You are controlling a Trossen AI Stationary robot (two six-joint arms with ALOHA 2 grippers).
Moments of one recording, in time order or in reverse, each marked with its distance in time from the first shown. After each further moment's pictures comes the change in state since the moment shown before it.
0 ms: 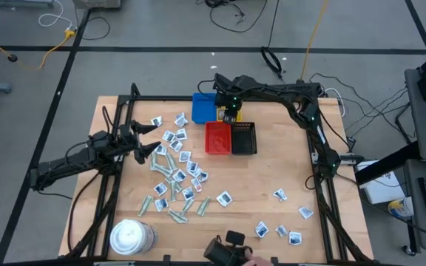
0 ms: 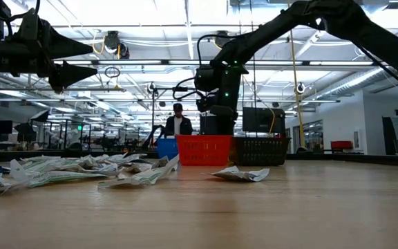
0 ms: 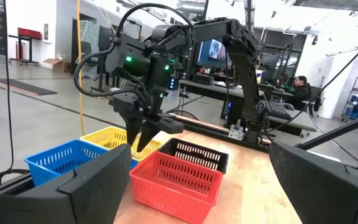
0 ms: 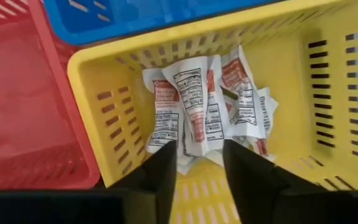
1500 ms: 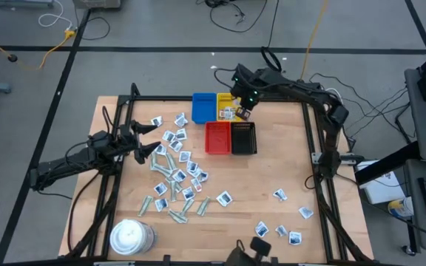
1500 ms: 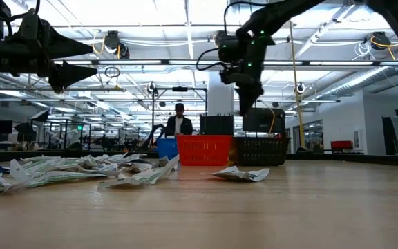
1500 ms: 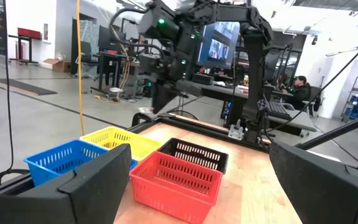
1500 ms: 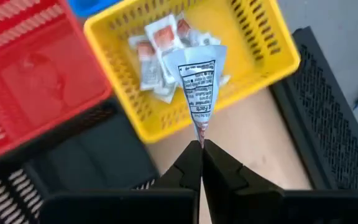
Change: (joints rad) left arm 0.000 0.000 0.000 0.000 0.000 0.000; right arm -0.041 -0.306 -0.193 -0.043 0.018 0.192
